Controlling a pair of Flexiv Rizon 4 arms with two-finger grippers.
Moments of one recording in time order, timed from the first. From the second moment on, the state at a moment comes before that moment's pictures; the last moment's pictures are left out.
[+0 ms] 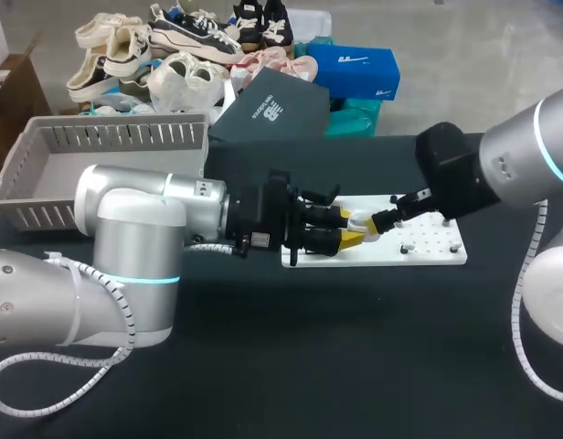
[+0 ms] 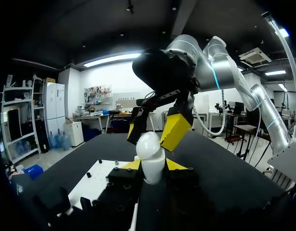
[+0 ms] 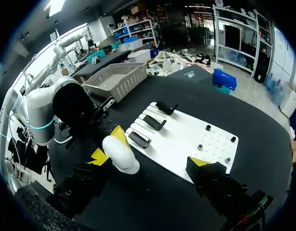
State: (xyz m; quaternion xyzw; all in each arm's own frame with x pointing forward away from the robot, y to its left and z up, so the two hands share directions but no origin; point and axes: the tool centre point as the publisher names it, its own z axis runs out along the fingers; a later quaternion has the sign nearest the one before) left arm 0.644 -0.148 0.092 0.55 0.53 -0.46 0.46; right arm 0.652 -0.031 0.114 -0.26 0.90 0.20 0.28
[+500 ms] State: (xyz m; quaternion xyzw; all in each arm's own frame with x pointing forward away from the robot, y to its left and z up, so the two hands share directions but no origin) left arm 0.643 -0.148 0.092 0.55 0.53 -0.46 0.46; right arm 0.666 -0.034 0.136 -0.28 0.89 0.19 0.31
